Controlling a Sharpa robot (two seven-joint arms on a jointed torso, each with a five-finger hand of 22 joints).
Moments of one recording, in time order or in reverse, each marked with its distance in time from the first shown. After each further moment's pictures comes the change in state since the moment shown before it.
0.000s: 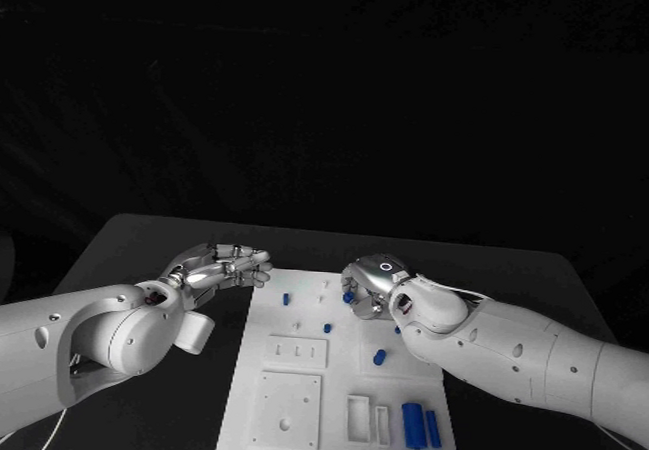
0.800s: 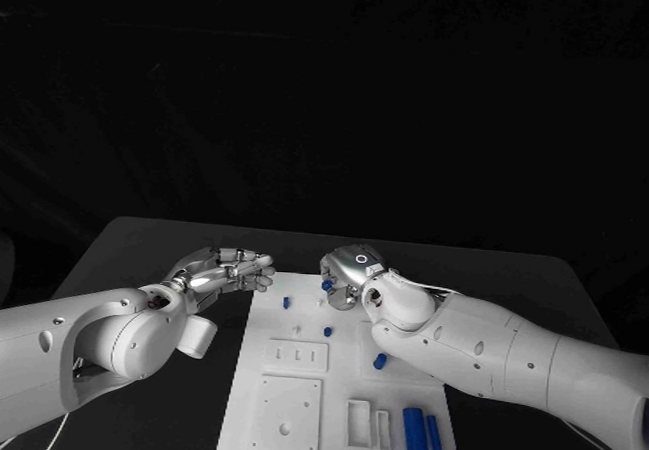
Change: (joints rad) left arm 0.000 0.011 0.000 -0.002 -0.002 0.000 -0.002; left_hand 0.000 0.000 -0.002 0.002 0.000 0.000 0.000 0.000 -0.001 0.003 0.003 -0.004 0.000 0.000 0.000 0.000 0.001 -0.006 0.000 0.000 0.000 0.001; right arm 0.010 0.127 0.015 -0.078 -0.075 -0.039 -0.091; right_hand 0.000 0.000 0.021 0.004 0.000 0.005 -0.005 0.000 0.000 0.035 0.000 -0.001 0.011 -0.017 -0.014 0.002 -0.004 -0.004 -0.001 -0.006 0.019 0.000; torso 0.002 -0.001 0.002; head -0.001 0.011
